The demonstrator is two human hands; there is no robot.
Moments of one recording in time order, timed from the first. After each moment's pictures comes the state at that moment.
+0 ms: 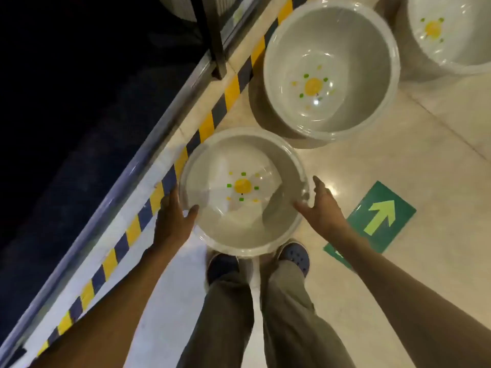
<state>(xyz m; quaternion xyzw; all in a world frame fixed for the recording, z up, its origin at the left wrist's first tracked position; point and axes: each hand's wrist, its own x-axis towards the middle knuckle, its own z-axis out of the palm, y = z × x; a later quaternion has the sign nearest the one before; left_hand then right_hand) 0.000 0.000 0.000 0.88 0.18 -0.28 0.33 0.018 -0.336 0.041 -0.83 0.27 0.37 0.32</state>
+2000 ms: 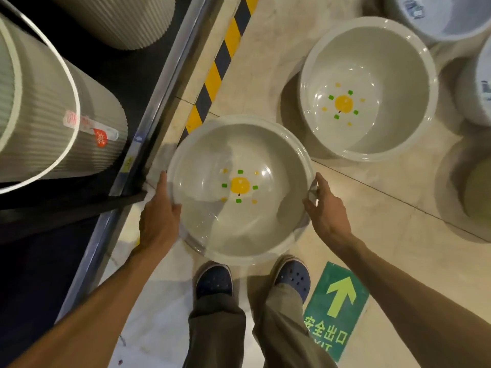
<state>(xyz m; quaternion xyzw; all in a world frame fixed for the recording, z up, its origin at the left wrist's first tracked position) 0.351 -0.241 0.001 0.92 0.09 -0.27 0.26 0.272 -0.558 0.022 -0.83 0.36 0.27 0.33</state>
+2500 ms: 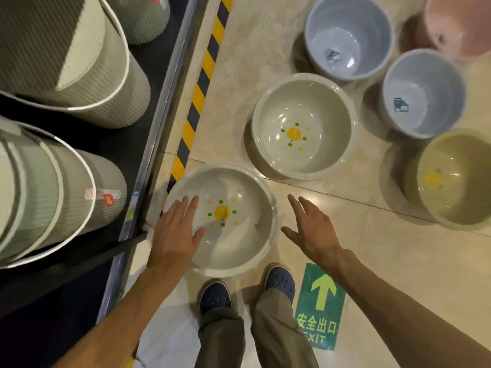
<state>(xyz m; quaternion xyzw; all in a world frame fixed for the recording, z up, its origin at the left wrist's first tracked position) 0.379 -0.312 0.125 0.94 -0.21 -0.26 0.10 0.260 -0.601 0.135 -0.90 0.21 0.34 0.17</state>
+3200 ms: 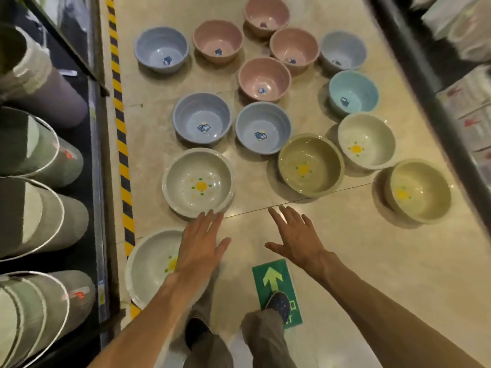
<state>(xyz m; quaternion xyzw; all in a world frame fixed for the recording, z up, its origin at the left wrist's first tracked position) 0.270 -0.559 0.393 0.83 -0.45 -0.29 0.14 0.083 -0.739 0.407 -0.89 0.33 0.25 0.18</state>
